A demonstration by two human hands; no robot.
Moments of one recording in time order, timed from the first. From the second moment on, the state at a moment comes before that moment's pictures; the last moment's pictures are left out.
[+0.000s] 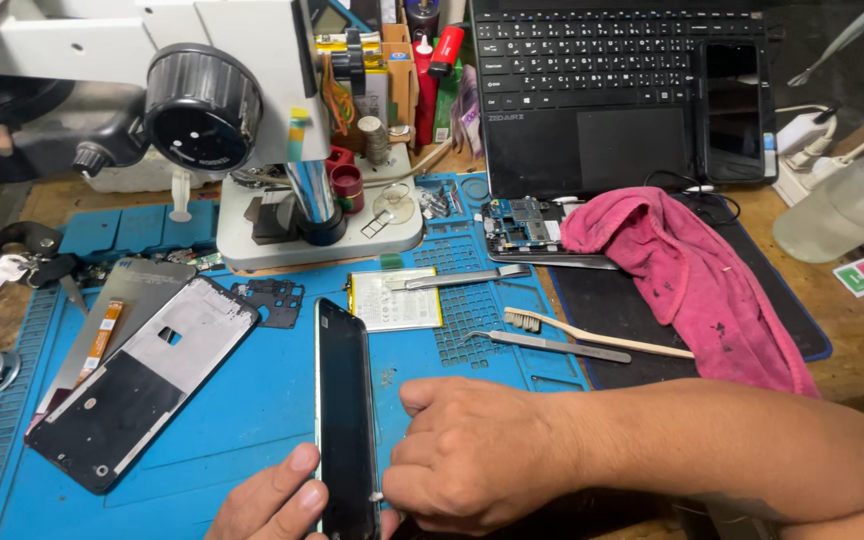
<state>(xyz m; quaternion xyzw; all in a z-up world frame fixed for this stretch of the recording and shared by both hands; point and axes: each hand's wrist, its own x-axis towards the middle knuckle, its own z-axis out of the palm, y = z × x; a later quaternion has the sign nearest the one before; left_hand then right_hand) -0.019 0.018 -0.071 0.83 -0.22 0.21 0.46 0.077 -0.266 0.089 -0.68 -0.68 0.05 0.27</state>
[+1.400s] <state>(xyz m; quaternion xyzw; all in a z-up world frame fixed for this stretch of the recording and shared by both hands) 0.008 -0.014 0.016 0.73 -0.43 0.45 0.28 0.125 -0.259 0.089 -0.77 -0.58 -0.03 0.27</state>
